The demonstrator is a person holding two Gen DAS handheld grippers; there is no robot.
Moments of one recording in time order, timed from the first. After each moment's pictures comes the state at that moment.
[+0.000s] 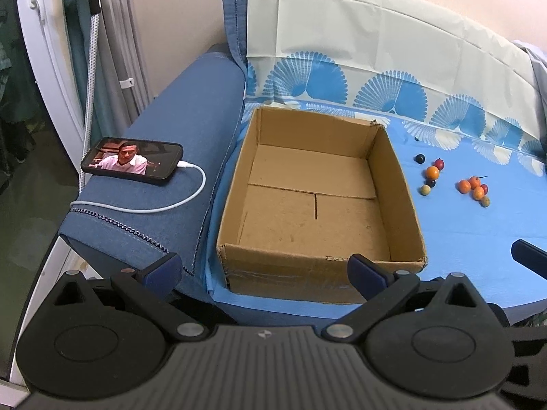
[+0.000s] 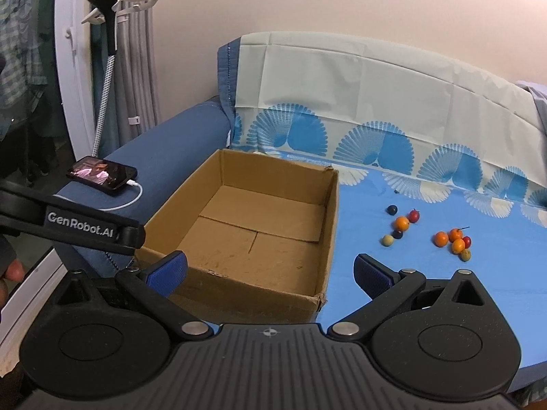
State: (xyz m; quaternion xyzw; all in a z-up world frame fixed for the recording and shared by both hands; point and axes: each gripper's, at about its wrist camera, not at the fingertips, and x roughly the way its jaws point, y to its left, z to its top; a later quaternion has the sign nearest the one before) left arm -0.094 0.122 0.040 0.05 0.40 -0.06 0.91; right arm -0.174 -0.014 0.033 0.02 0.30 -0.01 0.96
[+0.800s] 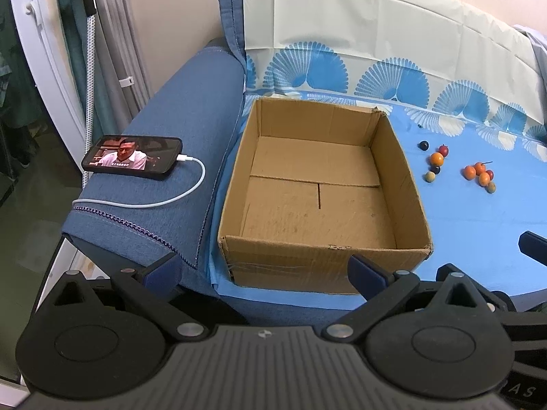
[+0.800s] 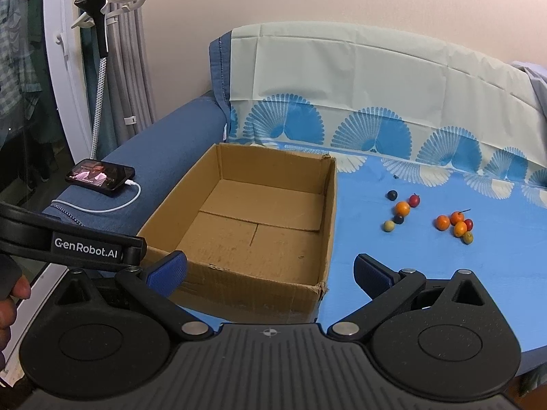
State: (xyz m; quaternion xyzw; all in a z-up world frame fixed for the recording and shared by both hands) left arm -0.094 0.117 0.033 0.07 0.41 -0.06 0.91; right arm -0.172 -0.024 0.032 0.05 0.31 -0.02 0.95
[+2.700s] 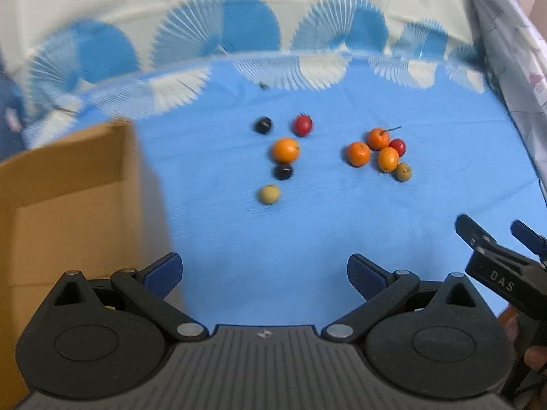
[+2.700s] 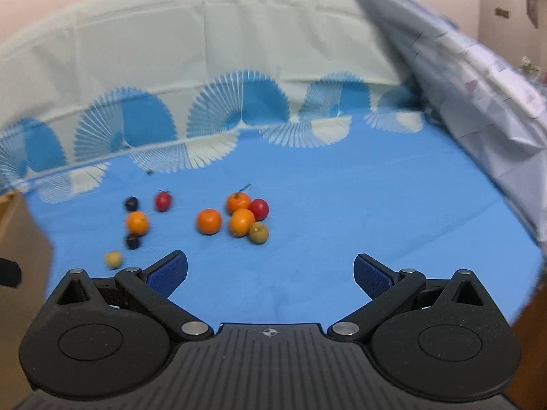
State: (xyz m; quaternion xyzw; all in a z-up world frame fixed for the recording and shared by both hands) left arm 0.090 -0.230 -0.079 0.14 0.50 -0.24 0.82; right arm -0.075 -0.381 -0.117 0.13 0.32 -0.29 0.89
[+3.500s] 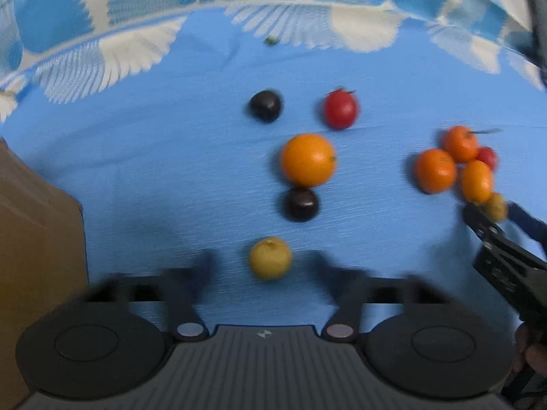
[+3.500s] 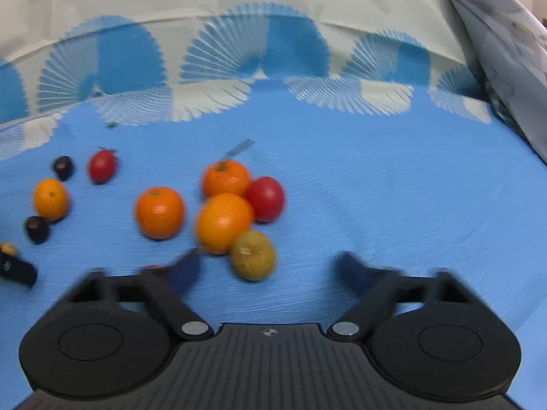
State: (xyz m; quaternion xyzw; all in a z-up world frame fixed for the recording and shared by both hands) left arm 0.192 -0.300 -0.198 0.15 0.53 -0.22 0.81; right arm 0.042 -0.446 -0.241 0.09 0.34 -0.23 0.91
